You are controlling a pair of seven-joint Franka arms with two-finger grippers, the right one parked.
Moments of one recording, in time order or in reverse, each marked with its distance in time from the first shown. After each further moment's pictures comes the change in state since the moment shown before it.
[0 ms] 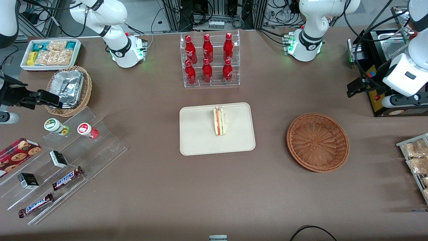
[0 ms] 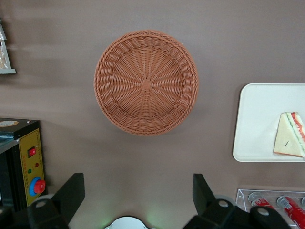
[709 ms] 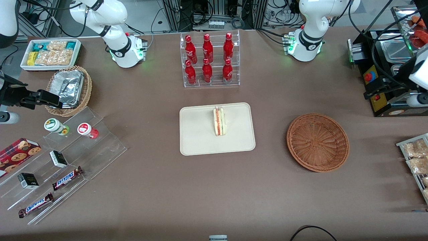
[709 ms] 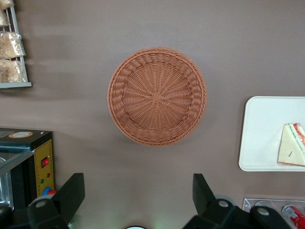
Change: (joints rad) arm 0.001 0.010 0.082 0.044 0.000 0.008 0.074
